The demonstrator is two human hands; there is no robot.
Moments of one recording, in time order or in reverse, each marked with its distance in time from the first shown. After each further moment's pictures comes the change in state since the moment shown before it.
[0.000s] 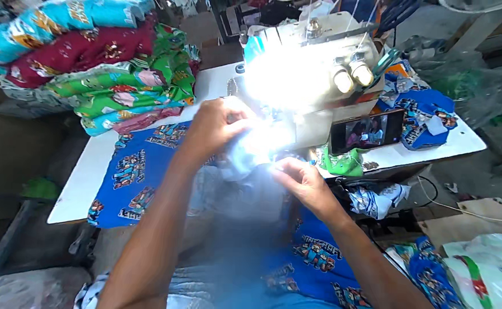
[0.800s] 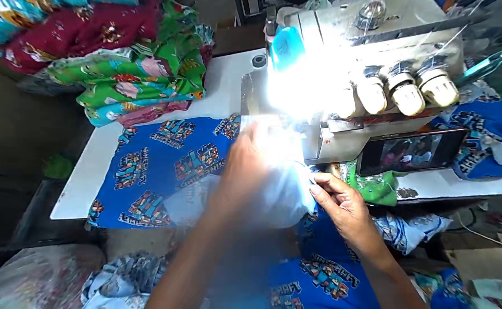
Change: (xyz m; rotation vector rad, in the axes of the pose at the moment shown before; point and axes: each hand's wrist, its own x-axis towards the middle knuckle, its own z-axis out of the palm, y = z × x) left_hand -0.015 0.020 0.064 0.075 0.163 -0.215; right_hand 0.003 0.022 -0.022 0.093 0.082 -0.081
